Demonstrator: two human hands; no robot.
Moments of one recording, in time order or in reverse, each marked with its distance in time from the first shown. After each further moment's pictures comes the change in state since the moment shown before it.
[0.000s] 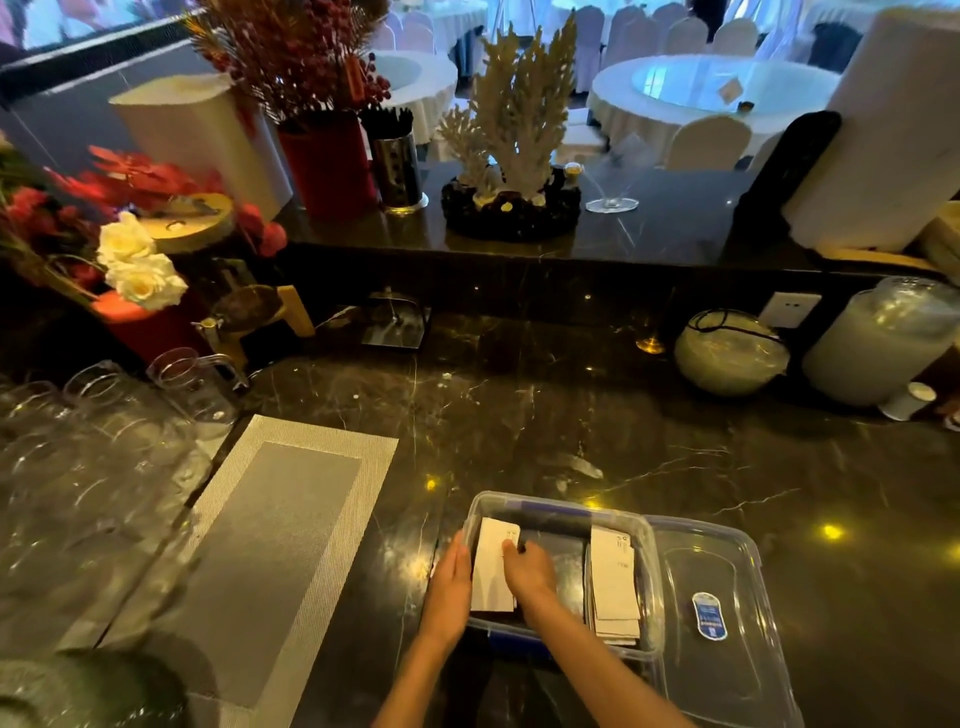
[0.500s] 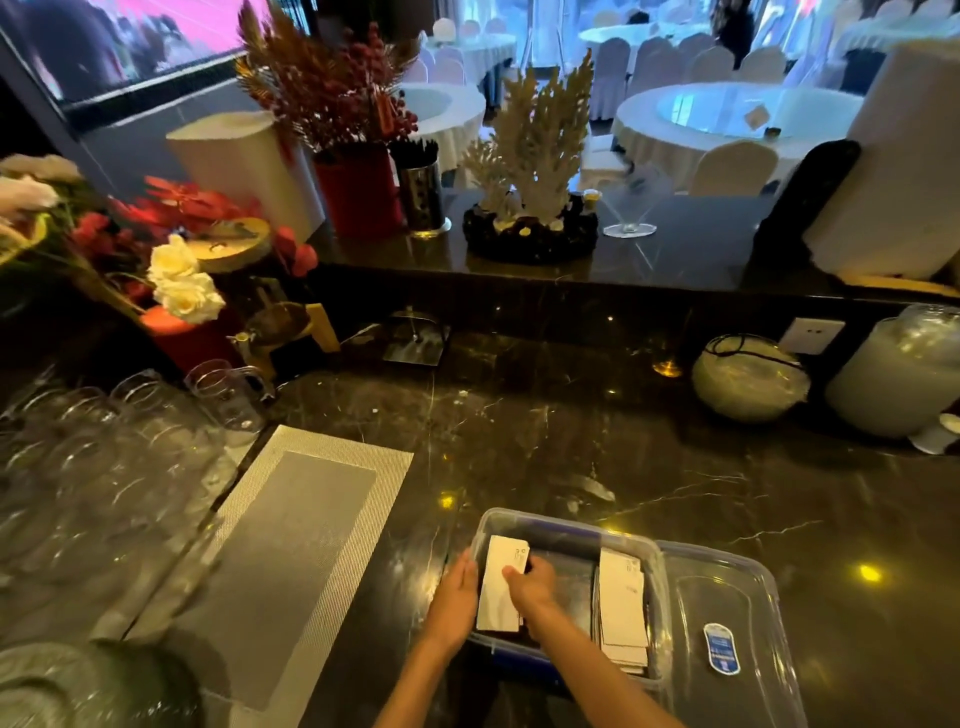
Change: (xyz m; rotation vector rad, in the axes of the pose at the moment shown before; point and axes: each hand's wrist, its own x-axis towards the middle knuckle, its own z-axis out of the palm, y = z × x) left_hand -0.009 0.018 -0.004 0.133 -0.028 -0.033; right_hand 0.006 0.007 0.000 0.042 -0.069 0.013
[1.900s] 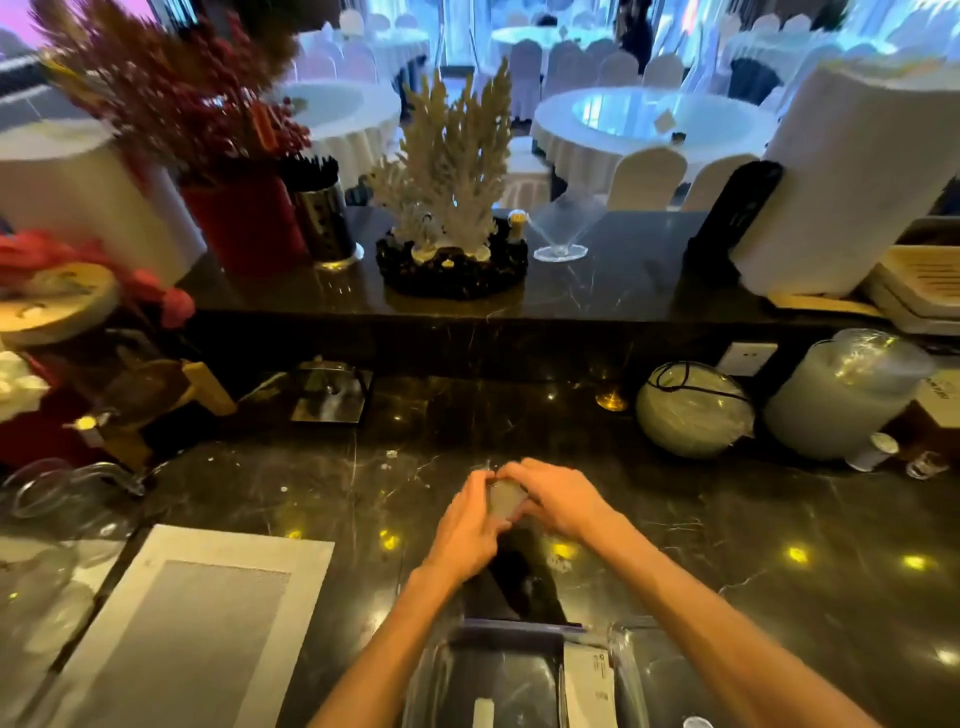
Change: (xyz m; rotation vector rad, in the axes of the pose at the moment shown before) left_hand 0.155 0.167 0.039 0.531 -0.131 0.502; right_hand 0.096 -0.186 -0.154 -1.112 0.016 -0.838
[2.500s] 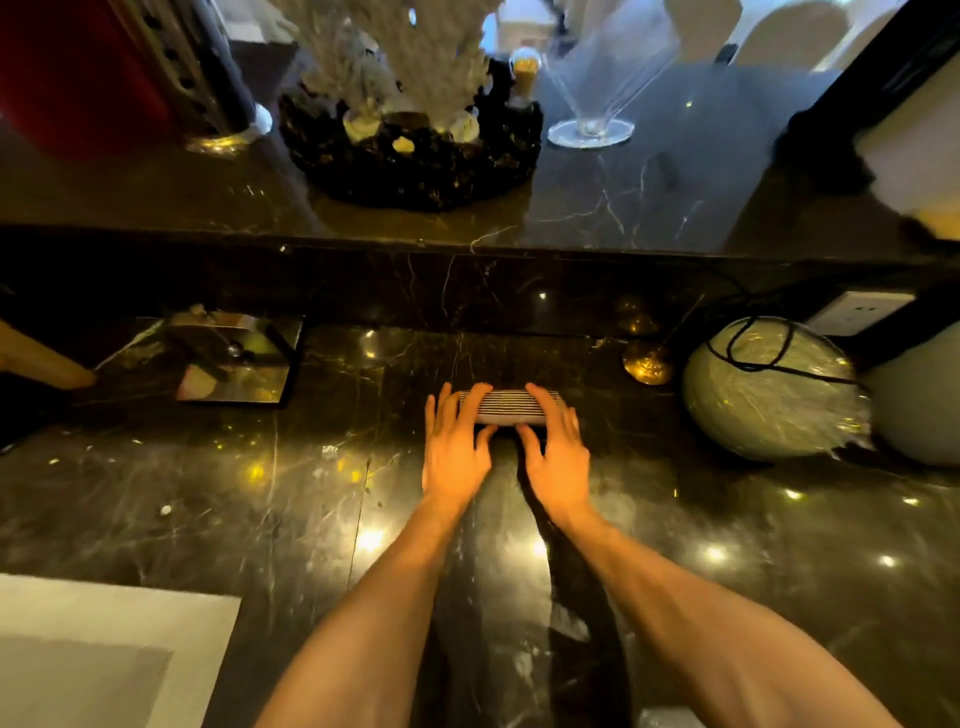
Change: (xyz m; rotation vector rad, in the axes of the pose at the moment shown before) left_hand 0.209 -0.097 0.064 0.101 0.258 0.016; right_hand 0.145 0.106 0.115 0.545 0.591 0.367
